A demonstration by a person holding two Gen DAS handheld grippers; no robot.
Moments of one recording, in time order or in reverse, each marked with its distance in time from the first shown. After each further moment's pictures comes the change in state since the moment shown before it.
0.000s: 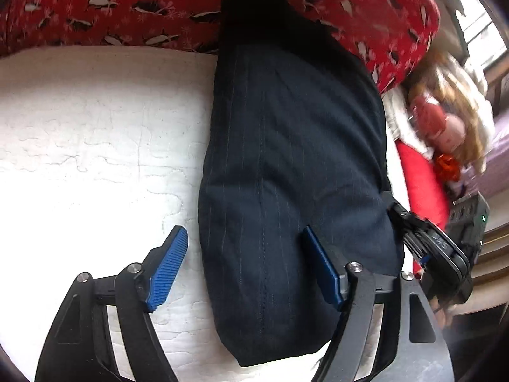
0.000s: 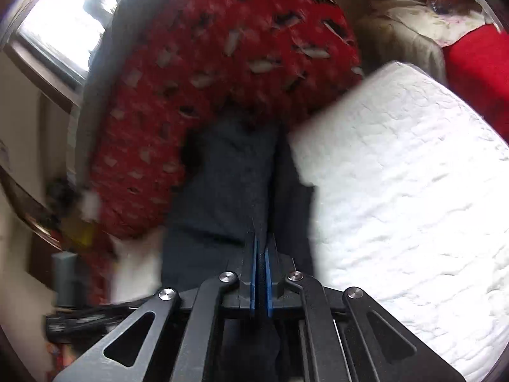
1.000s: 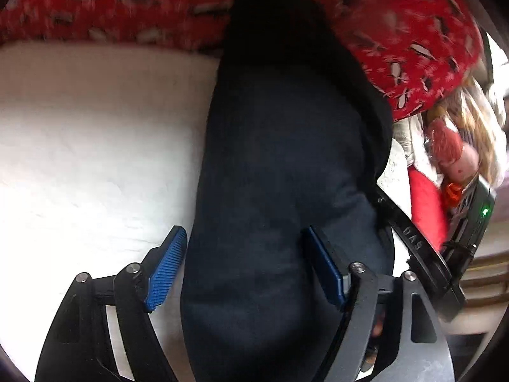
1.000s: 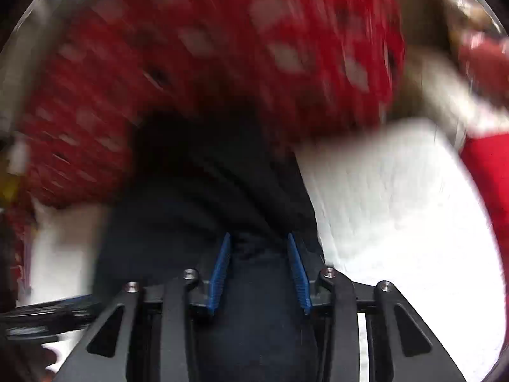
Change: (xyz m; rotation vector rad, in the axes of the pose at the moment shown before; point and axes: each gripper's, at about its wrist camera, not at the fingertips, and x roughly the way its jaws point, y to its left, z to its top) left arm 0.042 0.013 0.064 -0.138 0.089 -0.038; right arm 0.092 0.056 0.055 -0.223 0.080 -0.345
